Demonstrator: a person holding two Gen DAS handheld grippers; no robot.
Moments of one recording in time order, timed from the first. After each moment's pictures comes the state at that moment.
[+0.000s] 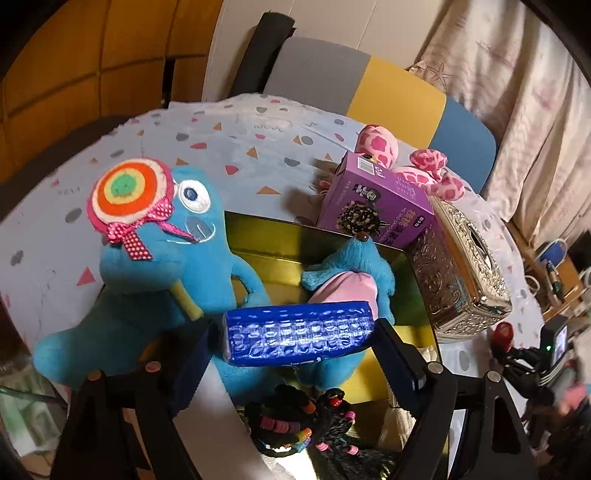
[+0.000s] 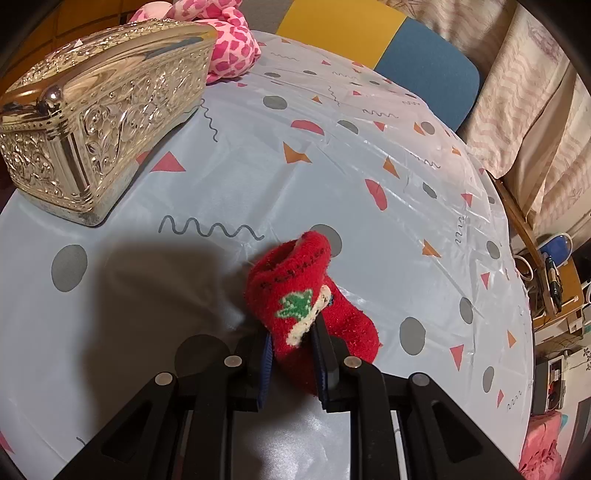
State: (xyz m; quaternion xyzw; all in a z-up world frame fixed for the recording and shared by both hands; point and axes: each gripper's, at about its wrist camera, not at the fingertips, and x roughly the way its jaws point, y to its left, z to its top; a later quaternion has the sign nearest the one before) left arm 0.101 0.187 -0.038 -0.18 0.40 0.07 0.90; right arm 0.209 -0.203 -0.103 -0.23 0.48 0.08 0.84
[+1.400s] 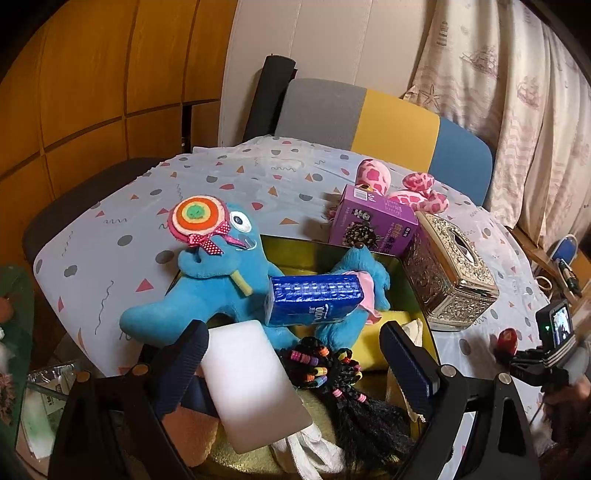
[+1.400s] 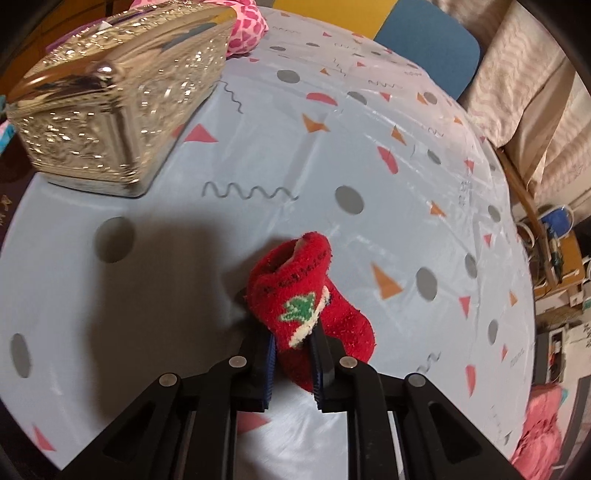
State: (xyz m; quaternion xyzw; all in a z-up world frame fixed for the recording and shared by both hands) left arm 0.026 0.177 -0.004 -0.13 0.33 0.11 0.93; right arm 0.186 -0.185 -0.095 -0.20 0.55 0.06 0.81
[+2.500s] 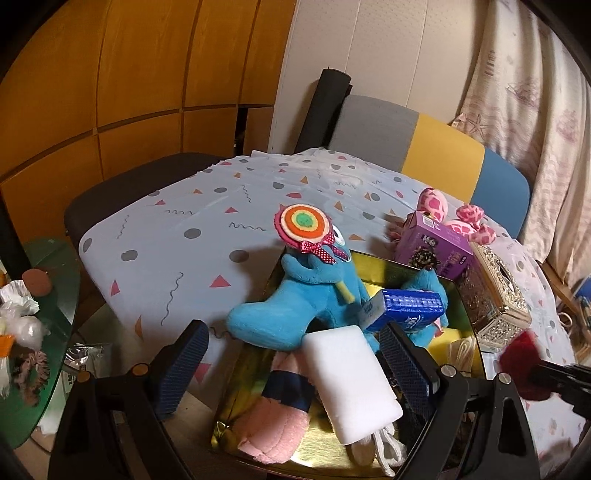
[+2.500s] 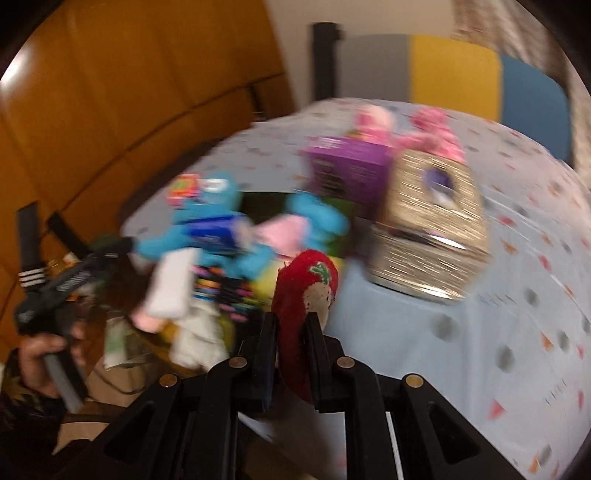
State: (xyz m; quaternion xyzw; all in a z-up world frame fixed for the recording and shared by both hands) left arm -0.017 0.241 -0.006 -0.16 0.31 0.19 0.92; right arm 0.083 -0.026 0.023 -0.05 0.44 0.37 0.82
